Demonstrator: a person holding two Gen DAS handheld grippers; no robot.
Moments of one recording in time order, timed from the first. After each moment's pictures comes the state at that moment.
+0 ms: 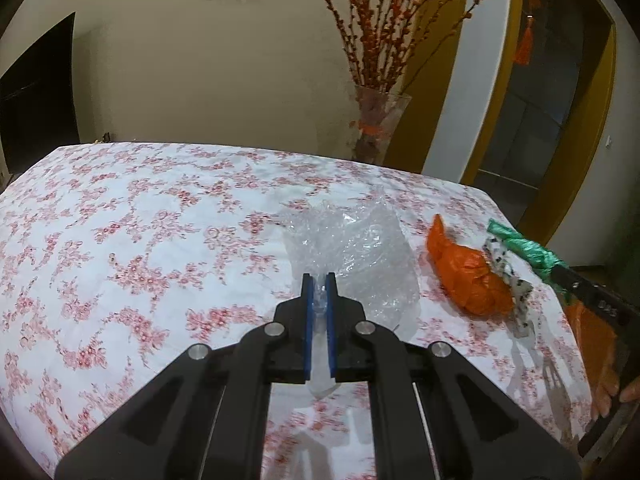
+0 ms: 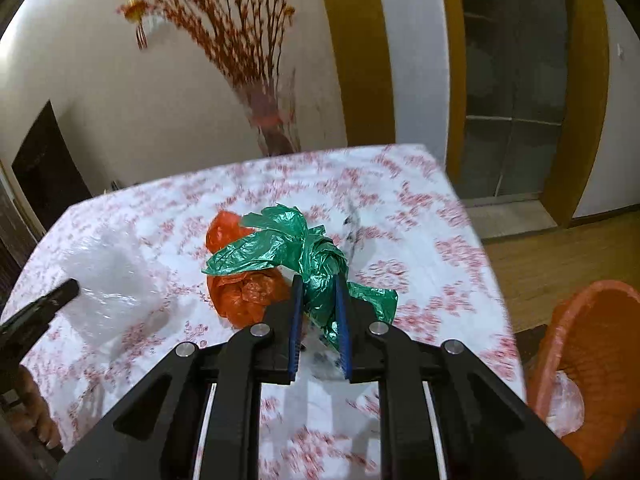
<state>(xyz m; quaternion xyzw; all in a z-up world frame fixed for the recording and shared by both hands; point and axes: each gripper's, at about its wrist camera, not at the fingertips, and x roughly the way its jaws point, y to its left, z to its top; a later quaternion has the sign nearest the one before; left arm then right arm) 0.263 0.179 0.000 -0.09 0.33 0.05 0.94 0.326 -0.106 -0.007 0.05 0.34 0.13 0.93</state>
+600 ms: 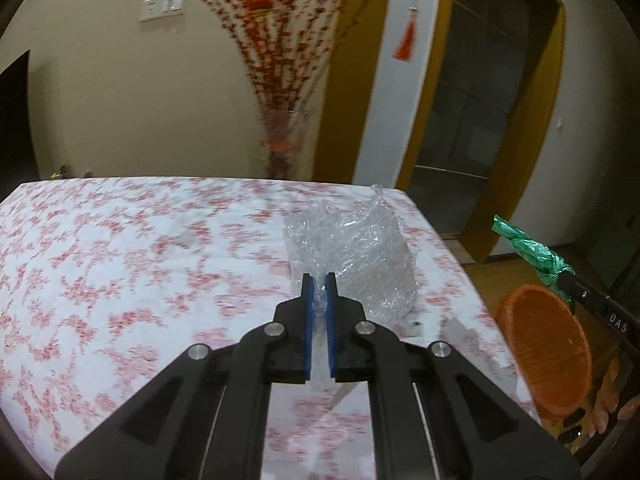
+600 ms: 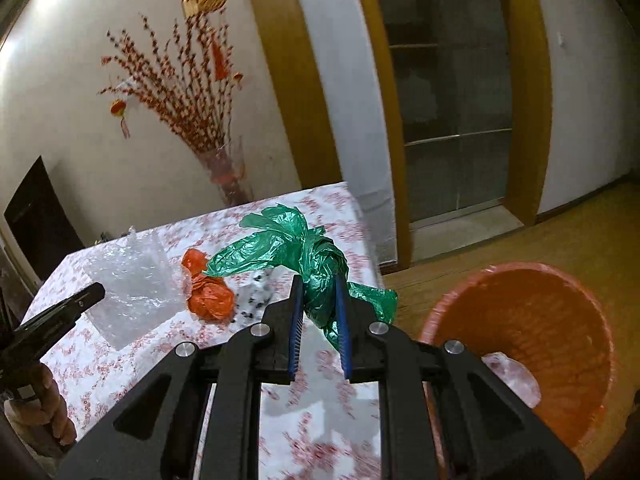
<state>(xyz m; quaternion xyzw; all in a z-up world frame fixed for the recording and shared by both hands) 0.246 0.070 0.046 -0.07 0.31 -0.03 0.95 0.249 -0.216 0.032 0.10 0.29 0.07 0.95</state>
